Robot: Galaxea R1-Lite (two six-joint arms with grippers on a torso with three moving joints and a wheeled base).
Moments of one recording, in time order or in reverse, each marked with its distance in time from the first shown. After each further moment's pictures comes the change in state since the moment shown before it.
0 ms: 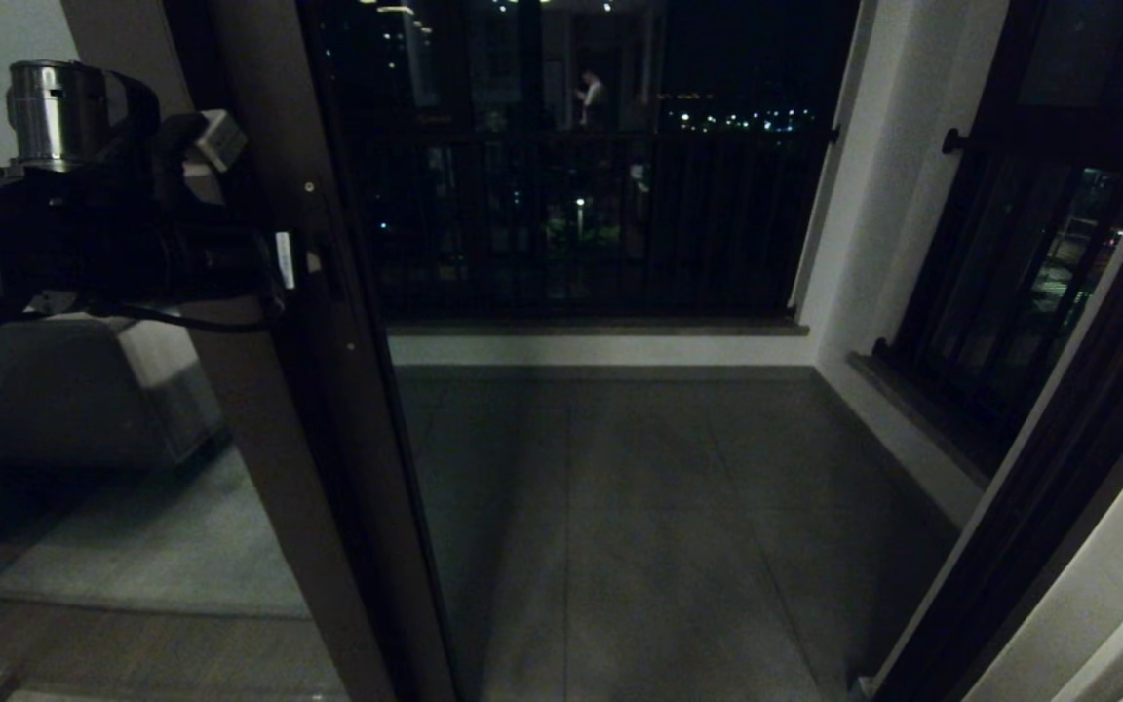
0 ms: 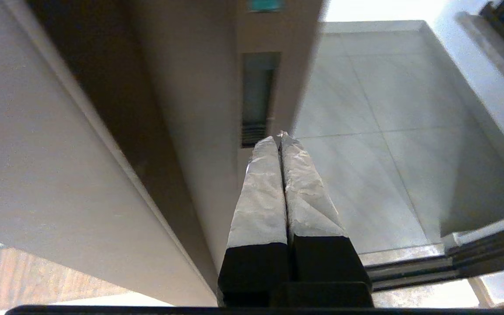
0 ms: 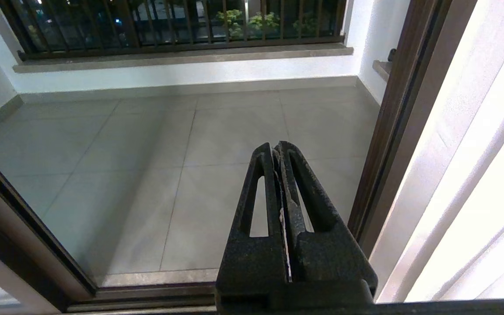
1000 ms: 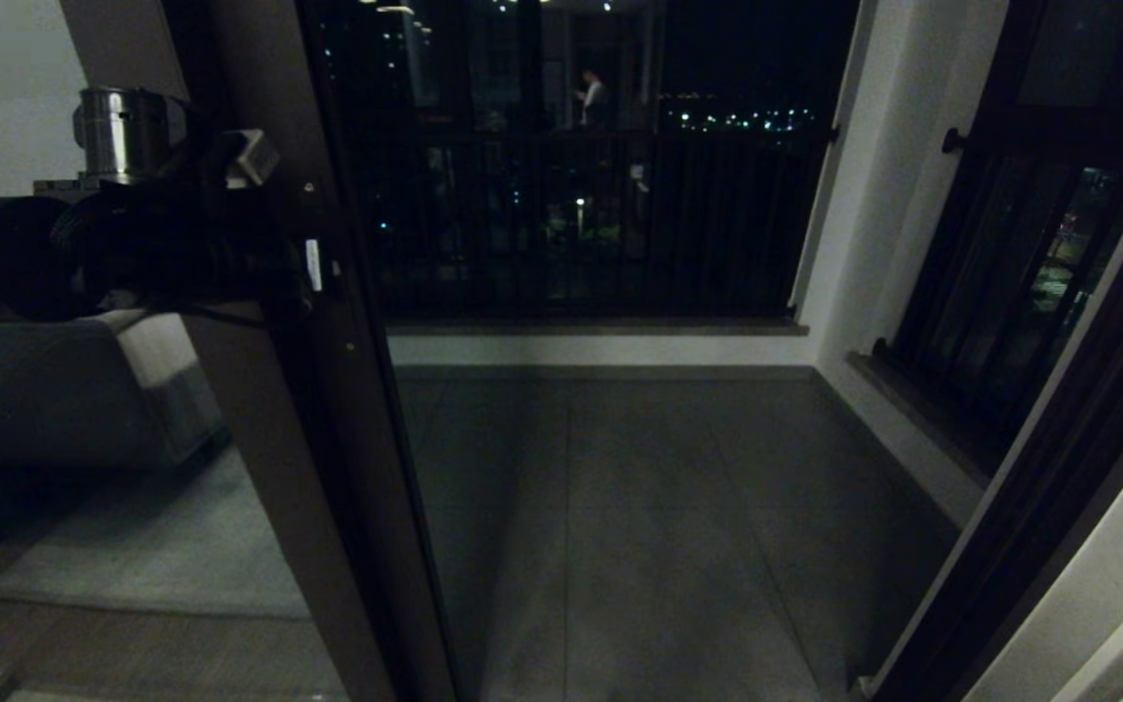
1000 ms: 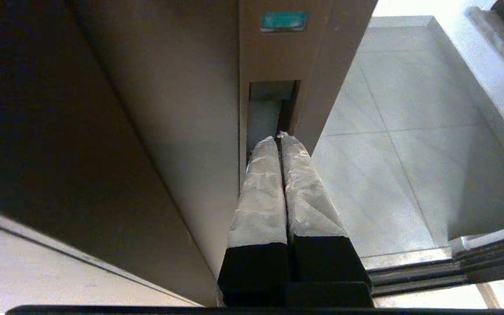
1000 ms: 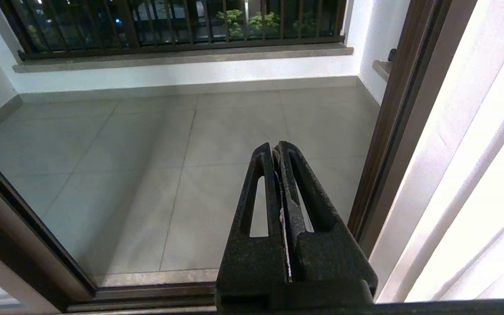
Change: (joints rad) left arm 0.008 0.110 -0.087 -0.008 0.008 0.001; right arm 0.000 0.000 0.000 0.000 0.000 0.000
